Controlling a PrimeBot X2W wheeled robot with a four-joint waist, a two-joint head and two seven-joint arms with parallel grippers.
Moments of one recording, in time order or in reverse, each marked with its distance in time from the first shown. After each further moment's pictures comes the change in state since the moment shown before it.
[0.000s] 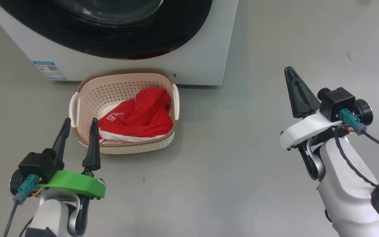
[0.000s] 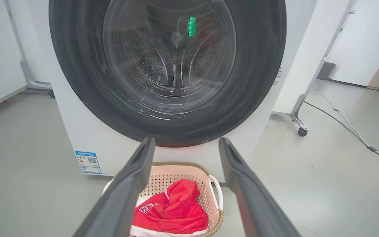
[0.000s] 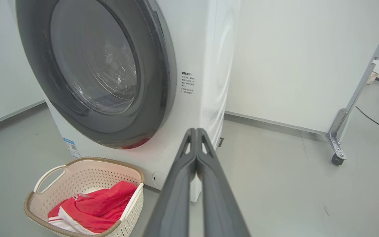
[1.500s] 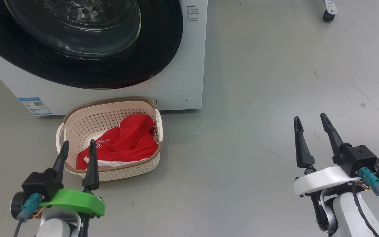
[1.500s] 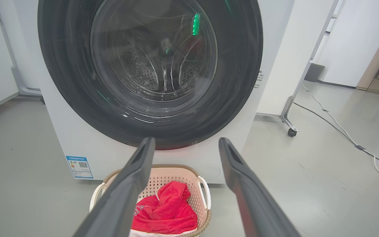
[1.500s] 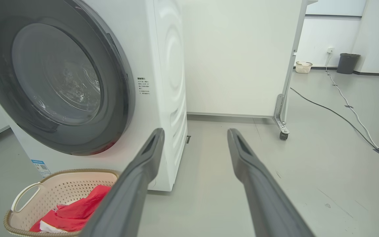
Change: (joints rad) left arm 0.093 -0.005 0.013 -0.001 0.005 0.000 0.000; right arm 0.358 0.031 -0.124 -0.269 0.005 -0.052 0.000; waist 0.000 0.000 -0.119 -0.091
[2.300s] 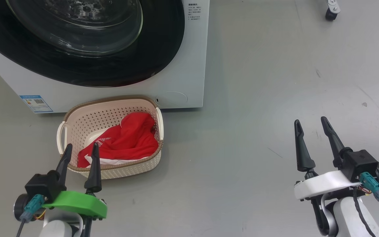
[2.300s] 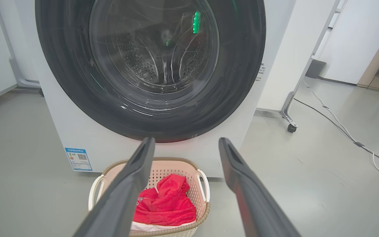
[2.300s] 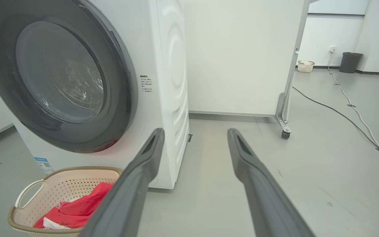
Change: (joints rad) left arm 0.006 -0.001 -0.009 0.016 -0.004 0.000 0.000; right arm 0.034 0.012 -0.014 -0.033 -0.015 0.009 0.000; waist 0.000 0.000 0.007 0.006
